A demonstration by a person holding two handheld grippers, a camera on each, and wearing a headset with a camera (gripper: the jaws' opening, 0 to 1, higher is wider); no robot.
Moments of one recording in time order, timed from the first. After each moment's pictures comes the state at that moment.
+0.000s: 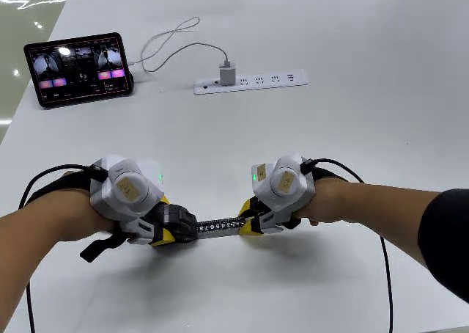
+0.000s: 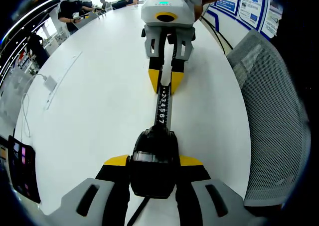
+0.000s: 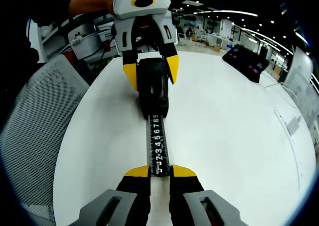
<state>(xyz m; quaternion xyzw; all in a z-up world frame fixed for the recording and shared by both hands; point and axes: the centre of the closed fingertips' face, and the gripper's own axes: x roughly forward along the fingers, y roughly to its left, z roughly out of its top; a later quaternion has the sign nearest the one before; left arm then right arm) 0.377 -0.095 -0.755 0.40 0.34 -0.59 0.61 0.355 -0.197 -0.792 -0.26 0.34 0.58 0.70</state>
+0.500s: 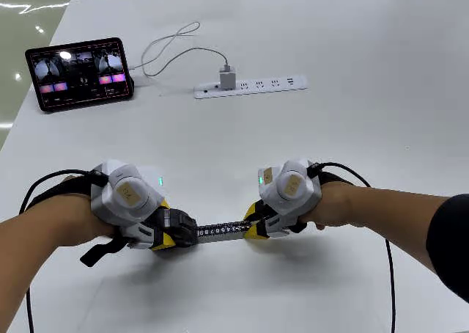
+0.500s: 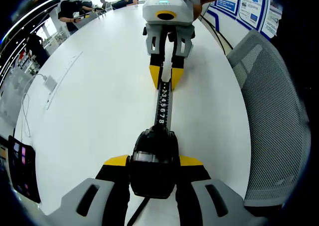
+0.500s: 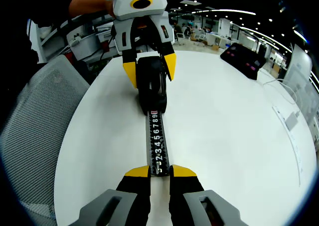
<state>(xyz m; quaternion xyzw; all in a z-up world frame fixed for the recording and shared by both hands) 0.378 -0.095 -0.756 0.40 0.34 -0.59 0.61 0.354 -0.207 -0.792 -0.26 0.34 0.57 0.70</state>
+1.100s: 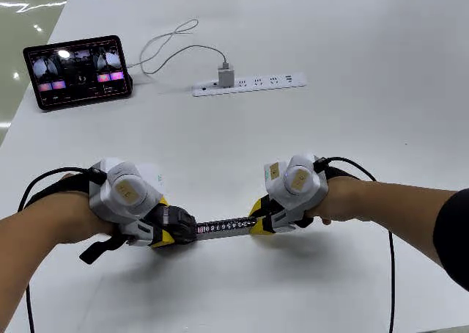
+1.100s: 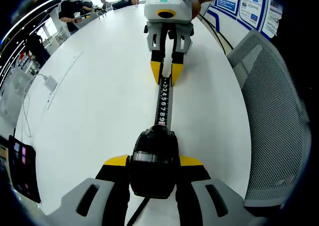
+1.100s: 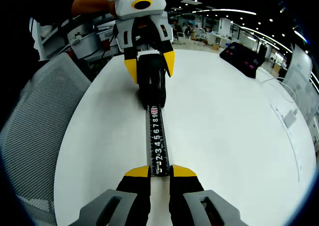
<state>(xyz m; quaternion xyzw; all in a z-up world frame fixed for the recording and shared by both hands) 0.378 -0.095 -0.756 0.40 0.34 -0.59 0.61 0.354 -0.221 -0.793 -0.26 0.35 0.57 0.70</state>
